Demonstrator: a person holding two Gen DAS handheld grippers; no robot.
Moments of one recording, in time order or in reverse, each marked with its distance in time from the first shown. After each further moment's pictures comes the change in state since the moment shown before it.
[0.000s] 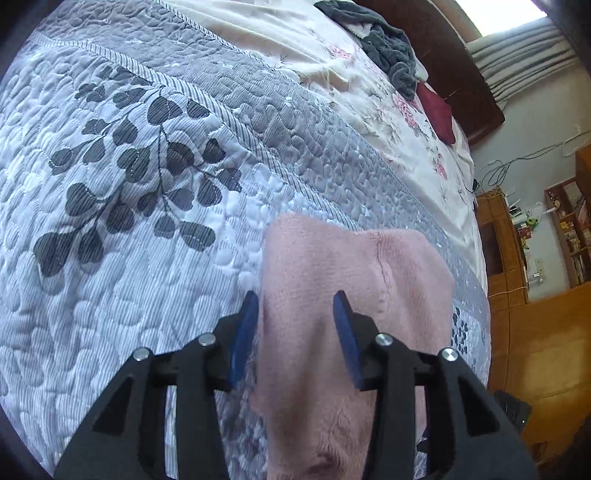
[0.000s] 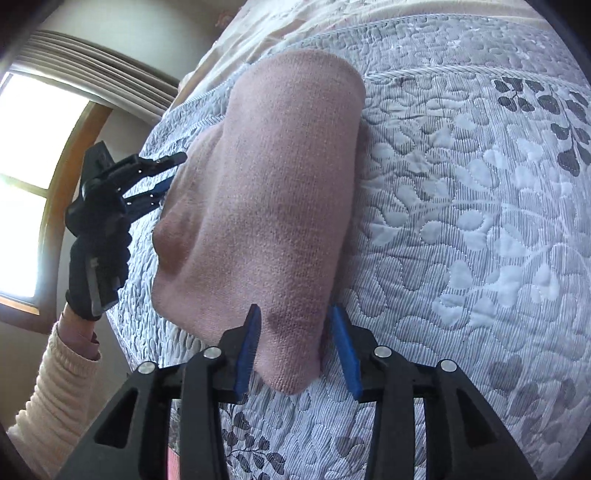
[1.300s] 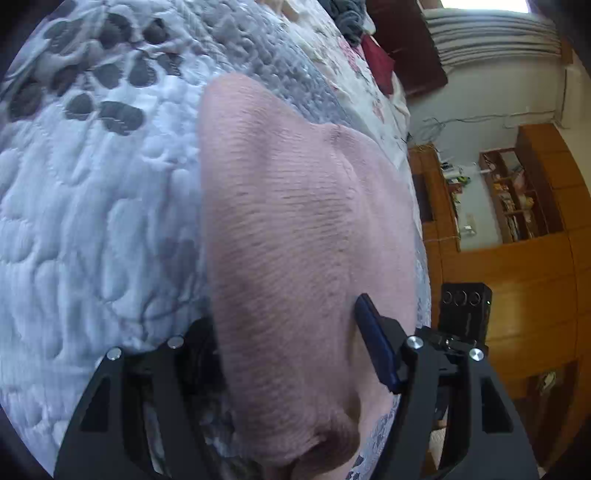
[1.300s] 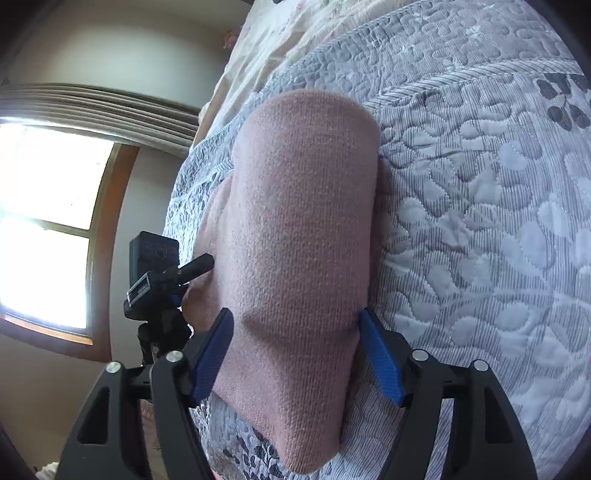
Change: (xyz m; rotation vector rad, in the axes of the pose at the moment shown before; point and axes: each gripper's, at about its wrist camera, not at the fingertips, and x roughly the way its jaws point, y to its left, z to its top) left arm 0.054 0.020 -0.037 0.071 0.240 -0.367; right arm 0.030 -0.027 0.072 0.103 -0.028 0.257
